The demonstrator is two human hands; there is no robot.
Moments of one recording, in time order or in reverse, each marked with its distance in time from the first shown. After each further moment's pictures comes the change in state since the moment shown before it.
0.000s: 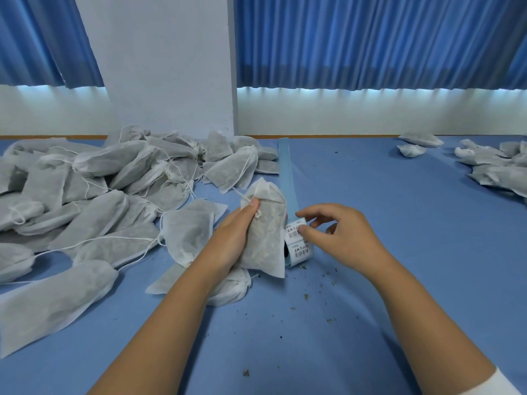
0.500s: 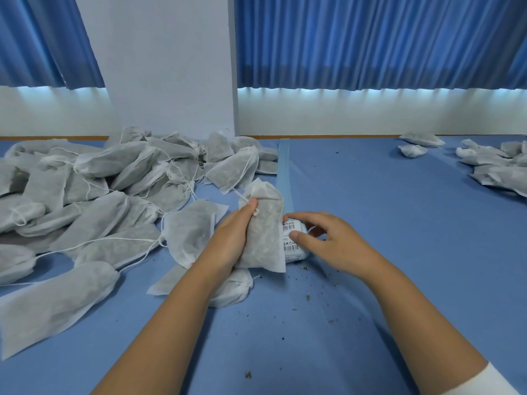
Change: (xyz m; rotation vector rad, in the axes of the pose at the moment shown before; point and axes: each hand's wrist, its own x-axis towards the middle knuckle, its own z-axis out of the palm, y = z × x) left_hand 0.000 0.003 0.002 -0.052 0.091 -0.035; right_hand 0.002 0.000 0.009 -0.018 -0.191 0.067
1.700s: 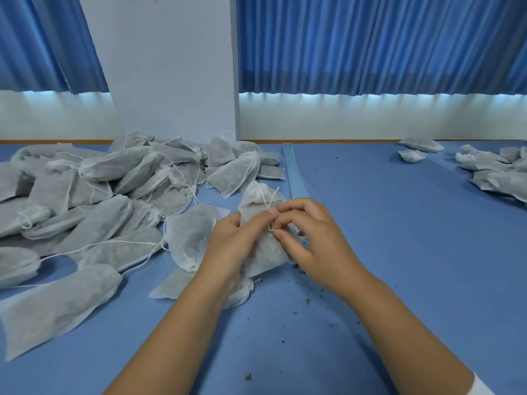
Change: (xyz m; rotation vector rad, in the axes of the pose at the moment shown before) left_hand -0.018 0.007 0.014 -0.140 0.150 0.077; right_hand -0.011 -0.031 0.020 -0.128 0.215 -0.414
